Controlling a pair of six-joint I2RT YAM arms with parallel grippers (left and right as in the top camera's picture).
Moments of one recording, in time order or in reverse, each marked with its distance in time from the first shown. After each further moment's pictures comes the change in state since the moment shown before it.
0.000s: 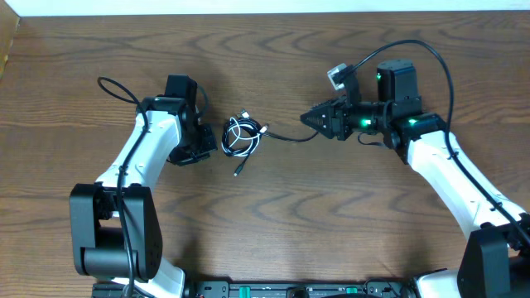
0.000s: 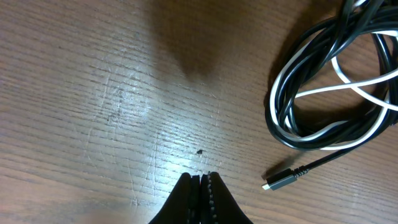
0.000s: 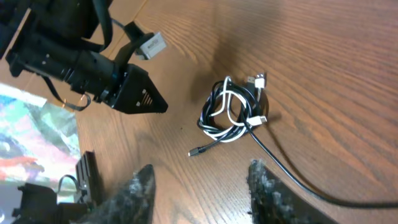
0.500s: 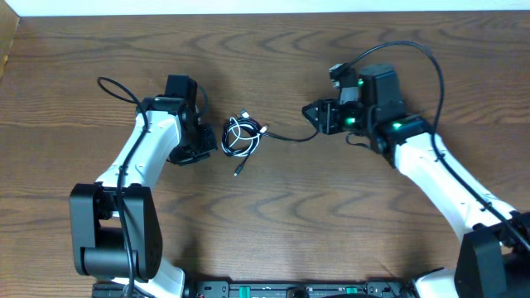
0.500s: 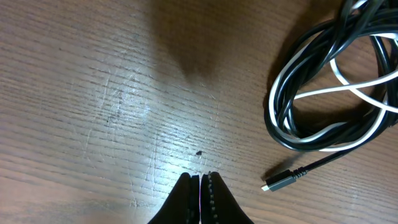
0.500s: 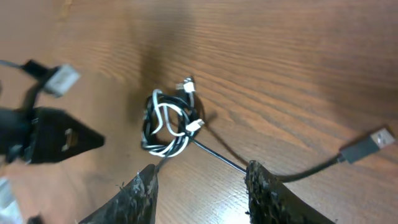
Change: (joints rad) left arm 0.000 0.000 0.000 0.004 0.000 -0.003; right arm 0.089 0.011 0.000 -0.001 0.406 0.224
